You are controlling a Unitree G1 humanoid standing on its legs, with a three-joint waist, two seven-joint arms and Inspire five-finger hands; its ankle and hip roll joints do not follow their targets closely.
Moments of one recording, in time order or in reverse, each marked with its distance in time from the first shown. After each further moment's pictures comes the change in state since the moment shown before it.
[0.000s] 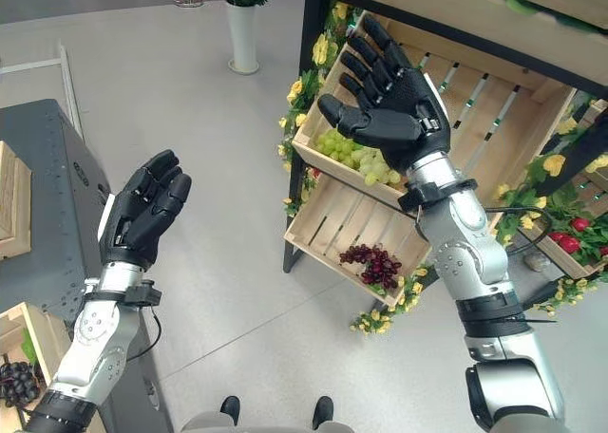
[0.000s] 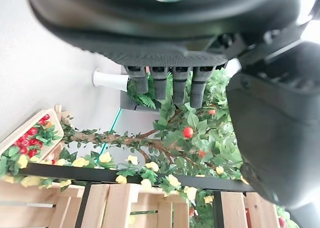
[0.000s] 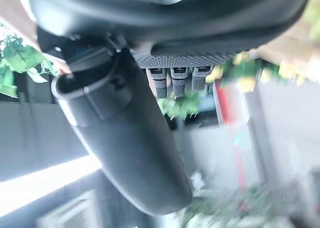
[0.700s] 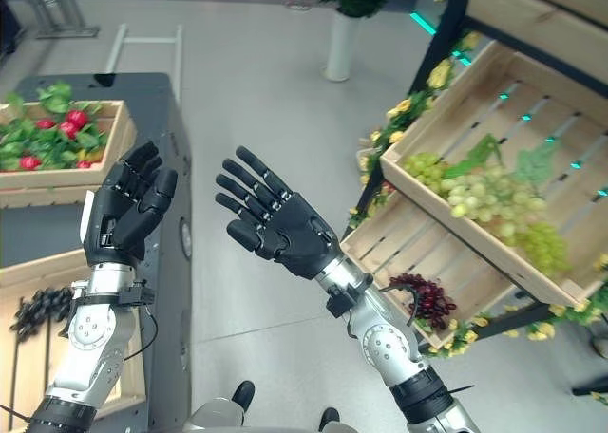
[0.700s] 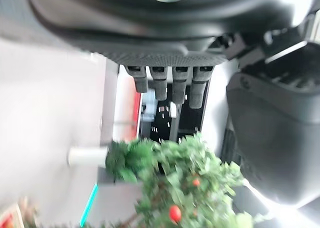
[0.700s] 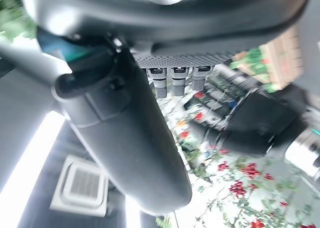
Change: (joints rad) left arm 0.023 -0.021 0.043 -0.033 0.106 -0.055 0.073; right arm 0.359 0.218 0.283 -0.021 0.036 0.061 0.237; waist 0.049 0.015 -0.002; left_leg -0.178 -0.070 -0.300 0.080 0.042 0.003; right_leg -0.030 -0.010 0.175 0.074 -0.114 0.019
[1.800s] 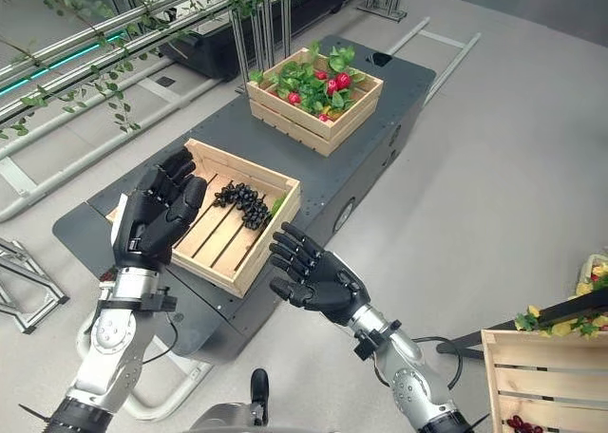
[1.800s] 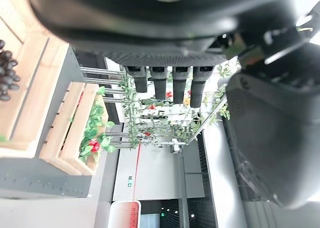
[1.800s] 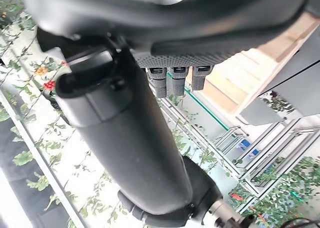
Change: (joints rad) left arm 0.001 -0.034 -0.082 -0.019 -0.012 -0.020 -0.062; right arm 0.216 -0.071 -0.053 0.103 -0.150 -0.067 0.079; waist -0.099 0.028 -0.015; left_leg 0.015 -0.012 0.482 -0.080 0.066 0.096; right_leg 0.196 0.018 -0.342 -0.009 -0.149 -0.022
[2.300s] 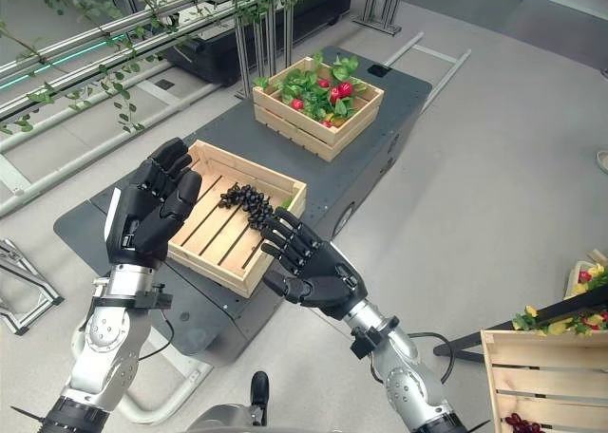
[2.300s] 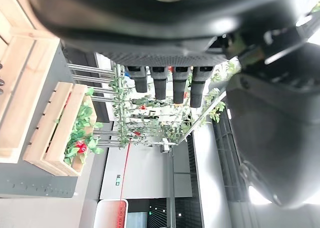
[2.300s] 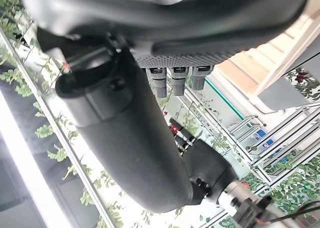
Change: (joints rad) left arm -0.004 -0.005 0.016 -0.031 -0.011 0.018 -0.018; right arm 0.005 0.019 -0.008 -0.088 0.005 -0.039 0.027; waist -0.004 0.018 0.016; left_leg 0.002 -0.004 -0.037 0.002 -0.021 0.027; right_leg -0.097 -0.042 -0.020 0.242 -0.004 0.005
